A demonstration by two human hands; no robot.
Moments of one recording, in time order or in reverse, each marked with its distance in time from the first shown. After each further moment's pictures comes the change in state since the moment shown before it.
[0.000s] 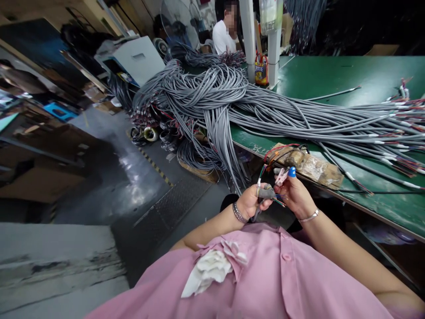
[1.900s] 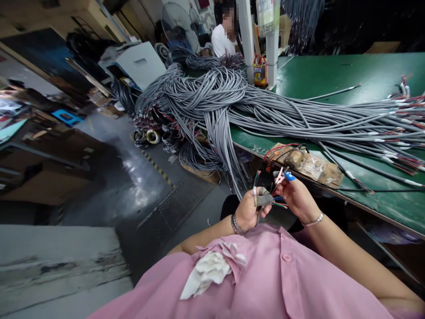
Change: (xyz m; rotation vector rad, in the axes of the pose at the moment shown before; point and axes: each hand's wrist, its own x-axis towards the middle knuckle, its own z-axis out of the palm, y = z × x) left_hand -0.027 -0.018 0.014 0.117 0.181 0.241; right_hand -0.019 -0.009 0.002 -0.047 -0.105 -0.001
